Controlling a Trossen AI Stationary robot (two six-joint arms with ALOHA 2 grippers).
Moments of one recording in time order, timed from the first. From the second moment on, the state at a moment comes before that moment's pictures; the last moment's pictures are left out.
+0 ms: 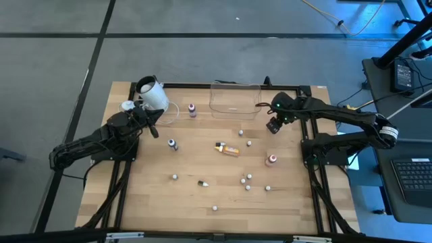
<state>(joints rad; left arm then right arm) 0.41 0.00 0.08 -0.18 -0.27 -0.01 -0.52 1.12 0.72 -0.78 0.08 0.26</state>
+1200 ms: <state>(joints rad) 0.41 0.00 0.08 -0.18 -0.27 -0.01 -0.52 1.19 1.25 -0.75 0.21 0.05</state>
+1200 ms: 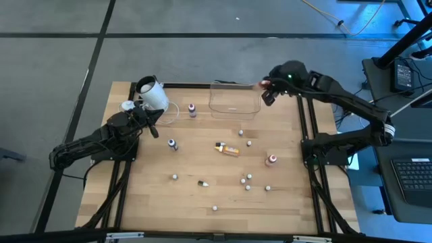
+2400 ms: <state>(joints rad) 0.40 0.00 0.08 -0.18 -0.27 -0.01 -0.67 1.73 1.28 -0.64 0.18 -0.11</state>
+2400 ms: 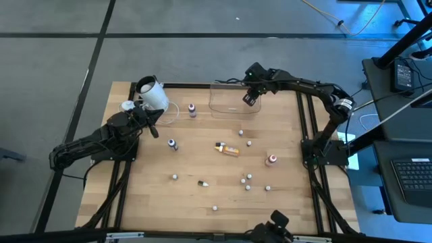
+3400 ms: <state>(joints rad) 0.41 0.00 0.08 -0.18 -0.27 -0.01 -0.67 1.73 1.28 -0.65 0.18 -0.11</state>
